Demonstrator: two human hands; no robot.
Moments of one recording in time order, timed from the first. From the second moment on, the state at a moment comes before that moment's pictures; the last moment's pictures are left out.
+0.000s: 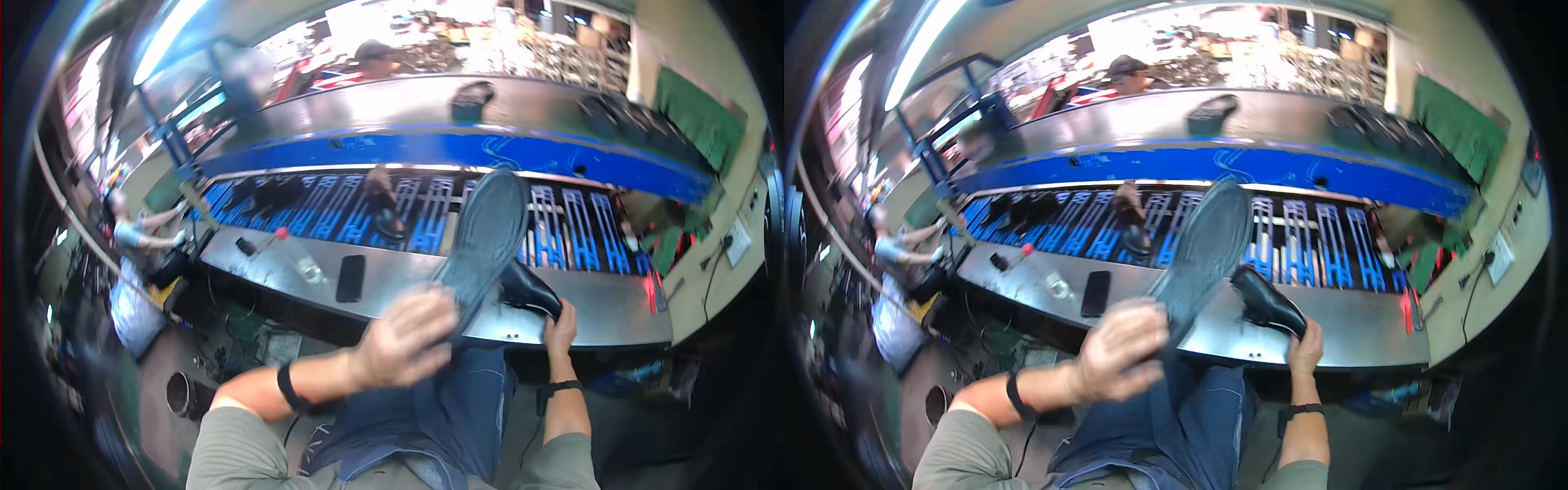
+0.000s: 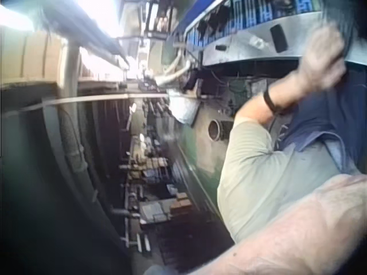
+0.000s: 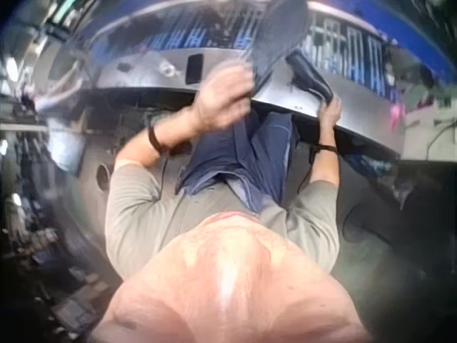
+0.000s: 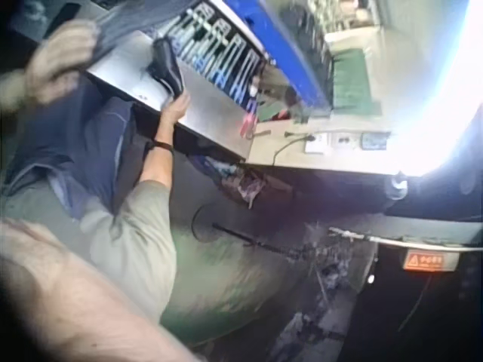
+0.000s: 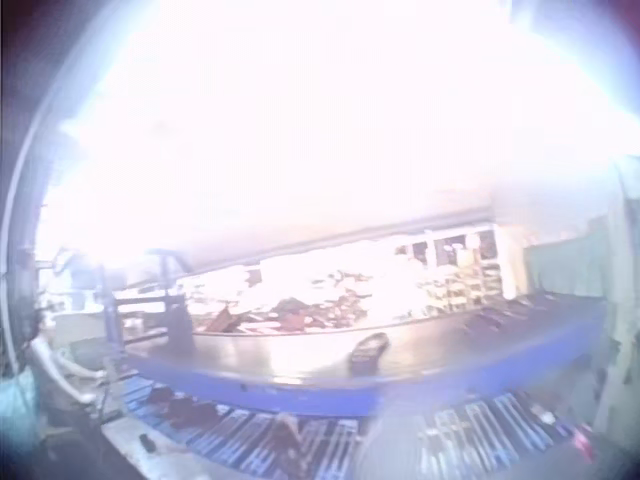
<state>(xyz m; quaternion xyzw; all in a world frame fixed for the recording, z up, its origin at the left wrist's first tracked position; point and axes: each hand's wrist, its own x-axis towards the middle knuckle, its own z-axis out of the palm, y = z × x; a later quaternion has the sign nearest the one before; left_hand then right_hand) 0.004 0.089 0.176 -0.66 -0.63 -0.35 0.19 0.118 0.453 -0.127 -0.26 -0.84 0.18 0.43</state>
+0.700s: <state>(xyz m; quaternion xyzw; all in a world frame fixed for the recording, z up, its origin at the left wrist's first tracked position) -0.092 -0.026 -0.076 -0.18 -0.79 -0.57 -0.16 0.181 0.234 0.033 -0.16 -0.73 0.63 0.20</state>
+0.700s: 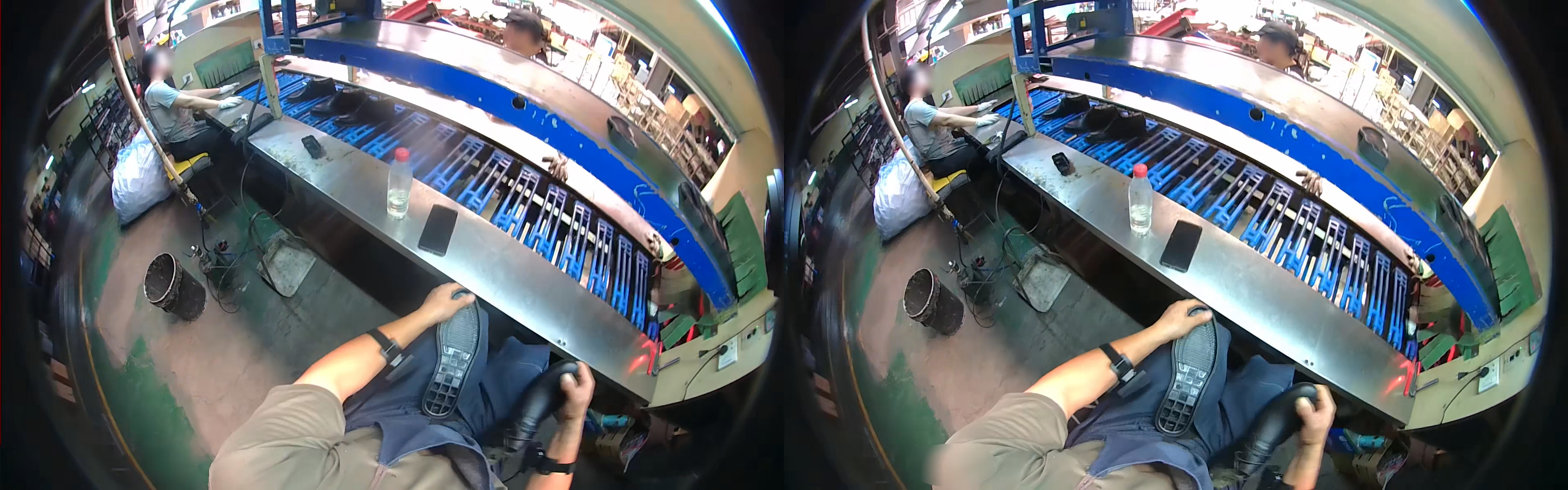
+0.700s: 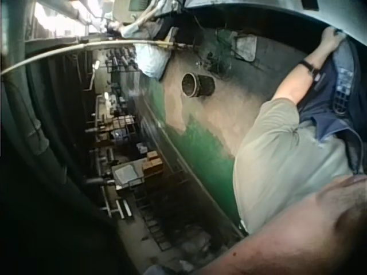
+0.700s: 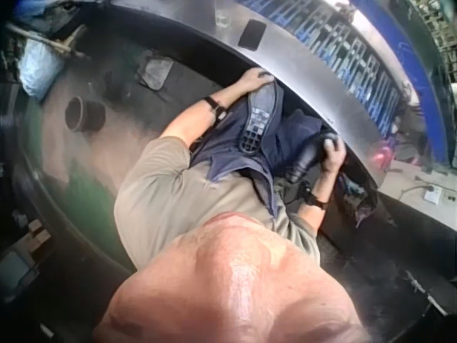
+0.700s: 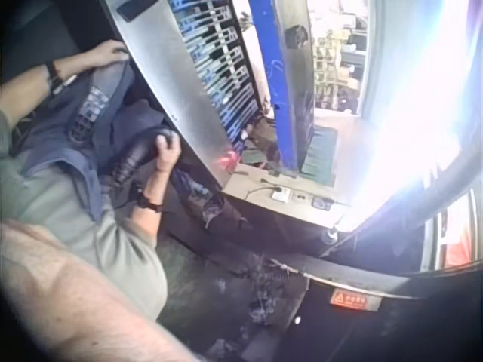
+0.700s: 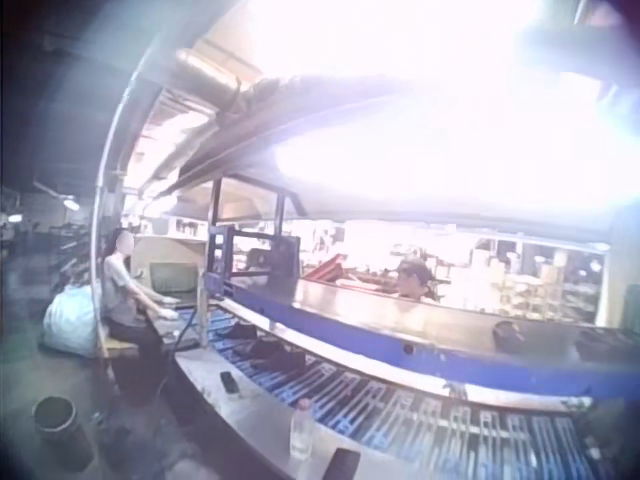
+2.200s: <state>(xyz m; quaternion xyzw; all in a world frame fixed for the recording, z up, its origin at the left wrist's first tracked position) 0.050 0.026 0.092 -0.38 -0.49 -0.70 -0.36 0.223 0.167 0.036 -0.05 -0.50 0.87 -0.02</state>
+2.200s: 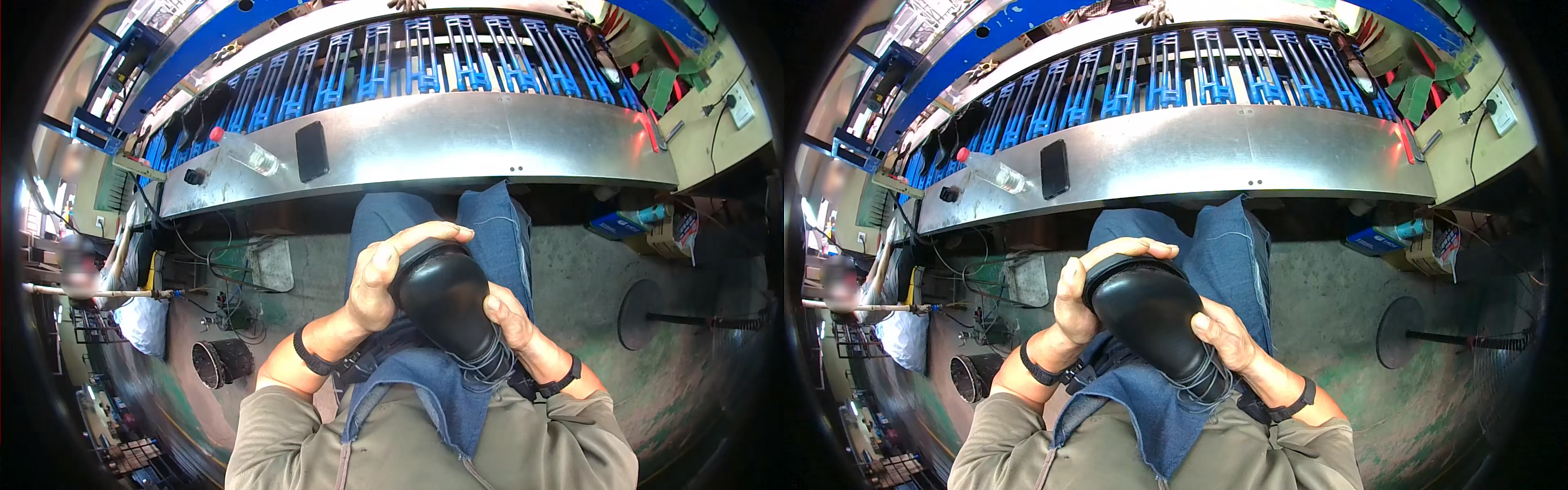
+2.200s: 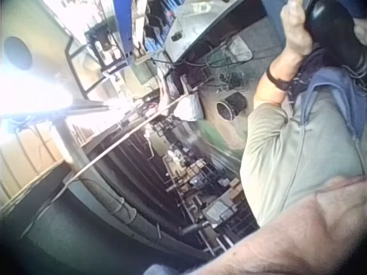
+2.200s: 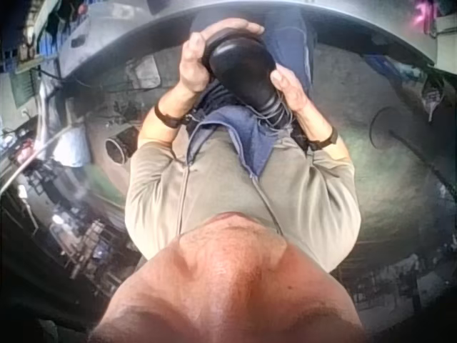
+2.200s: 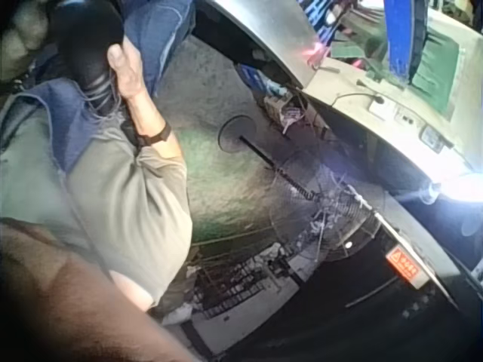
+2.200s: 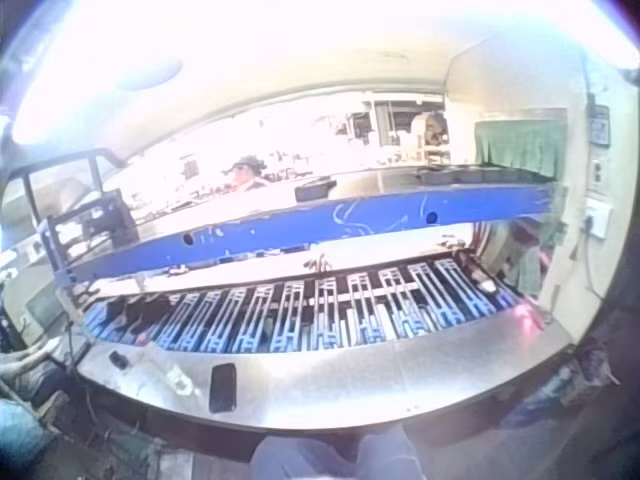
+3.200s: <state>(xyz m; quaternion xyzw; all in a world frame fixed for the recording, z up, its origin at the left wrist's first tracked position) 0.054 0.028 0.091 -0.43 -0.49 -0.68 -0.35 0.224 0.170 0.019 -0.03 -0.48 0.88 -0.02</state>
